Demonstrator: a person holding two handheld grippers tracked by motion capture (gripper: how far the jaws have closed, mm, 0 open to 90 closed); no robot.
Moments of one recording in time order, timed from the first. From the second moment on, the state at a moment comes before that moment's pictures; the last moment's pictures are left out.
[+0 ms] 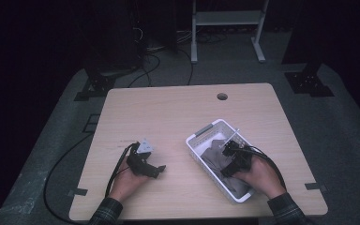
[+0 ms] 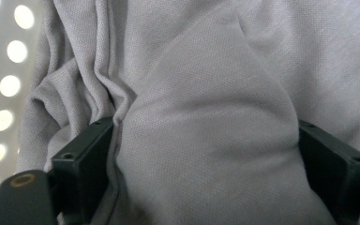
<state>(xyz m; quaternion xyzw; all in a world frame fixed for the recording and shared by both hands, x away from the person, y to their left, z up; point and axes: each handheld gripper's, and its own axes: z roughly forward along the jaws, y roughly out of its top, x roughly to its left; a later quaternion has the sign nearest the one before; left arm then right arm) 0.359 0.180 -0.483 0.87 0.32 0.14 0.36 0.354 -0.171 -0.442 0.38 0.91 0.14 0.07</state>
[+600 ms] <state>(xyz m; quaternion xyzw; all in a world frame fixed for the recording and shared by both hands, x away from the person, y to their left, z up) 0.359 0.181 -0.483 0.87 0.32 0.14 0.36 0.350 -0.173 -0.437 0.38 0.91 0.16 0.08</state>
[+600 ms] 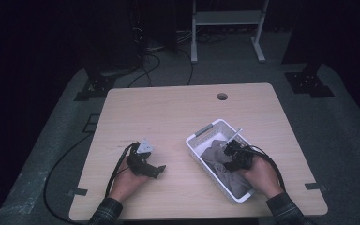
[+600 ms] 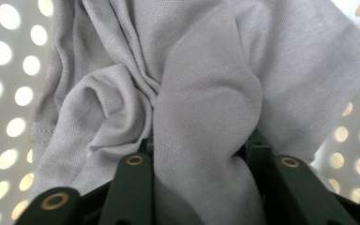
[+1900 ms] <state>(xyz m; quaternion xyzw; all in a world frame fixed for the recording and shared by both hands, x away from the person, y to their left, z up) 0.359 0.181 -0.483 0.87 0.32 0.14 0.36 0.330 -0.233 -0.365 0.35 0.81 0.46 0.14</state>
